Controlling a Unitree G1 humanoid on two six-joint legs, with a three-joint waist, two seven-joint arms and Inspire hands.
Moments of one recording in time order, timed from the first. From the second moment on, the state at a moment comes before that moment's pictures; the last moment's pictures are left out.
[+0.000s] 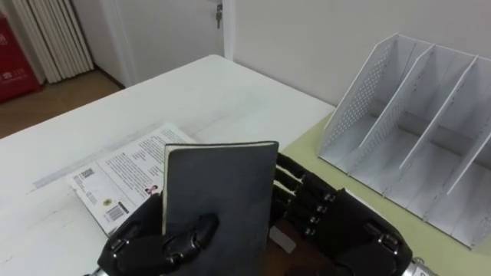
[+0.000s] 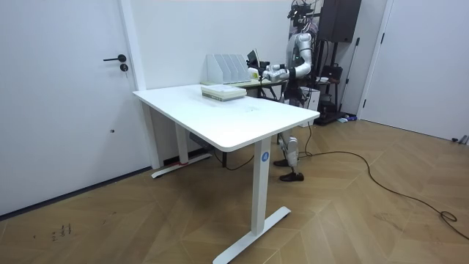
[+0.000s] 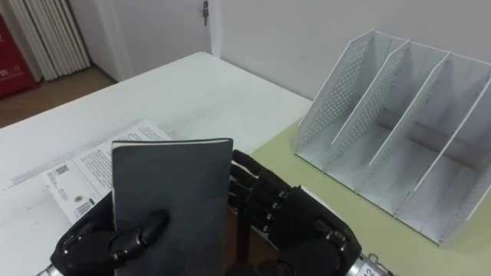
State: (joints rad) left arm 0.15 0.38 0.00 0.00 -0.86 0.09 -0.73; right arm 0.10 -0.35 0.05 -0.02 0.71 0.10 0.88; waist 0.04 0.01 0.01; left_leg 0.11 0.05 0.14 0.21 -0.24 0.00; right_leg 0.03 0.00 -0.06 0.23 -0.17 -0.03
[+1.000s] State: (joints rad) left arm 0.10 0.51 -0.12 -0.04 -0.88 0.10 -0.86; right arm 0.12 -0.38 0.12 -0.01 0.72 0.13 0.92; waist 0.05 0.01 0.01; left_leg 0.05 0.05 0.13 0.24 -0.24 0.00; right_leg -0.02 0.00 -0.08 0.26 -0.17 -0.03
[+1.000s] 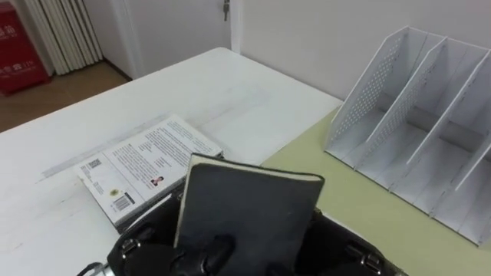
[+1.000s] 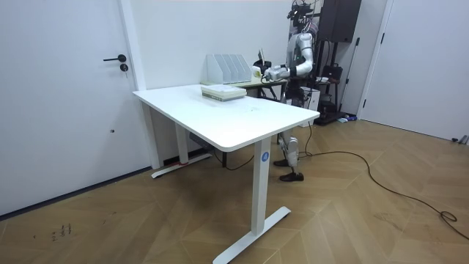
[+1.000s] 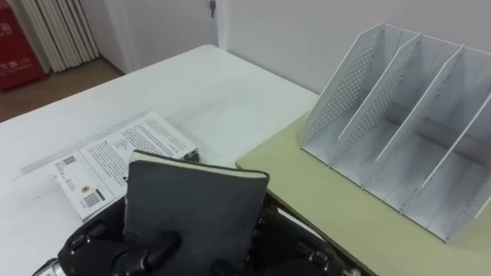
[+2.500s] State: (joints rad) left arm 0.08 0.49 -0.10 0.07 -0.89 0.11 -0.83; right arm 0.09 -0.47 0.09 -0.03 0.72 0.18 0.94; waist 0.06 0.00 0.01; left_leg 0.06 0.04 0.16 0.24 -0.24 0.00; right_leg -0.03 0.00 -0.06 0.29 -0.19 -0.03
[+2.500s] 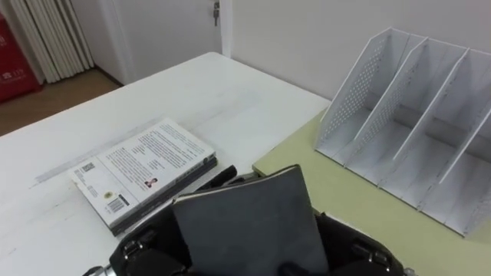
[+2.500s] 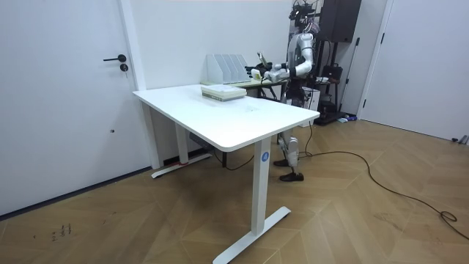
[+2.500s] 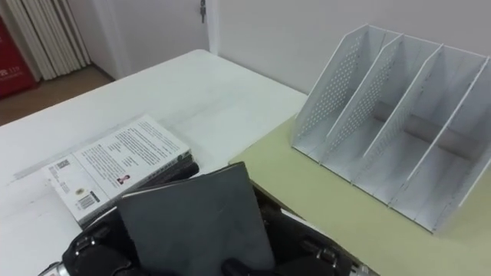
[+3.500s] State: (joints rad) left arm 0.22 0.44 -0.14 0.42 -0.72 0.12 -0.79; right arm -0.01 -0.47 -0.11 -0.18 0.71 0.17 0.64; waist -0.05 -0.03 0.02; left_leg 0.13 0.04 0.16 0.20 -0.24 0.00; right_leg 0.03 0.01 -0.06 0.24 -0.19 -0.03
